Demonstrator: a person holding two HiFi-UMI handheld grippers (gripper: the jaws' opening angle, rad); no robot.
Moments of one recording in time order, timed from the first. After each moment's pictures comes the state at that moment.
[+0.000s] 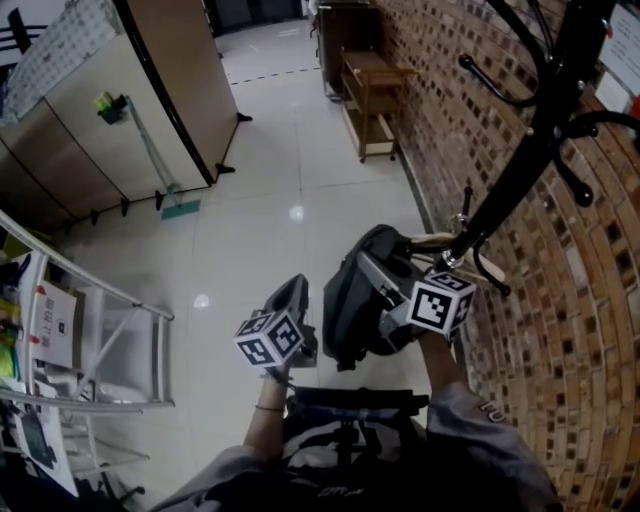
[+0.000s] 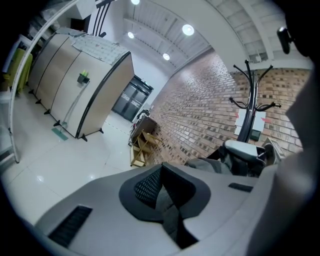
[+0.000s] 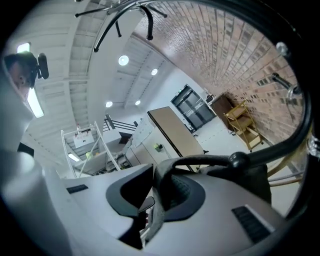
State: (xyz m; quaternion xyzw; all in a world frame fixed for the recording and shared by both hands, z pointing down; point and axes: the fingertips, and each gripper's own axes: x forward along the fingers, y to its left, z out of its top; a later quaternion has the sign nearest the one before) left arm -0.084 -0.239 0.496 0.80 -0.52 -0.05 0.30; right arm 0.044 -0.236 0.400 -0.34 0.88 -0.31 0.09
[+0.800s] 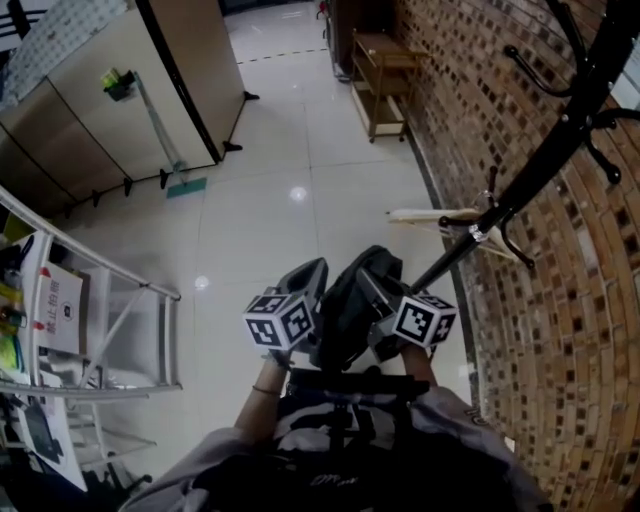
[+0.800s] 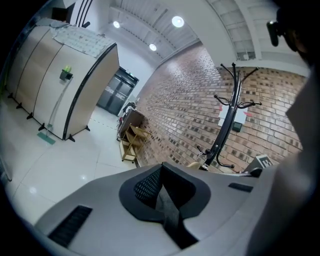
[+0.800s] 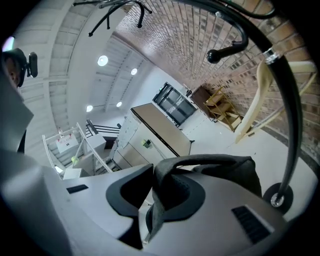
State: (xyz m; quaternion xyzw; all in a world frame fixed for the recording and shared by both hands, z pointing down) left arm -0.110 -0.209 0.496 0.85 -0.44 -0.01 0.28; right arm -0.026 -0.183 0.487 -0.41 0.82 -0.39 0.09
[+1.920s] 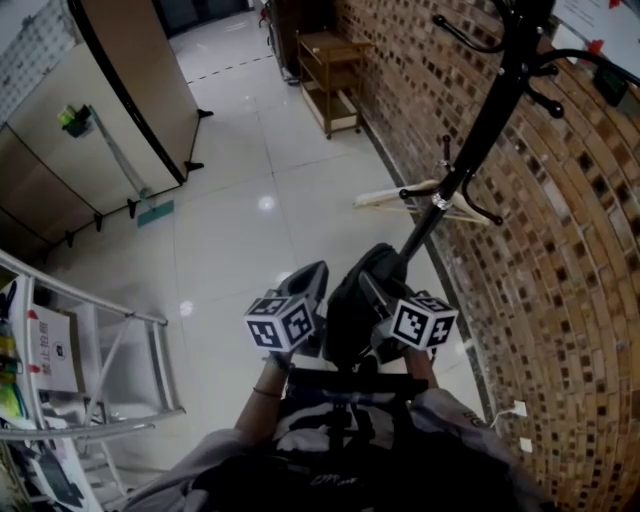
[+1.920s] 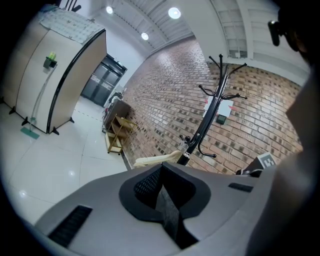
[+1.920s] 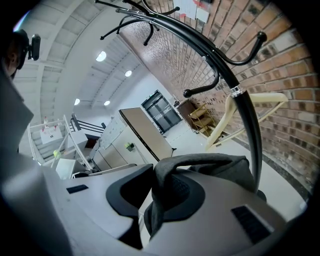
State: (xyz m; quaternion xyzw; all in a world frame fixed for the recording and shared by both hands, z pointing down) left arm -0.070 -0.171 0.497 0.89 -0.35 0.02 0.29; right arm 0.012 -0.128 0.497 -0.51 0.78 -0.36 0.07
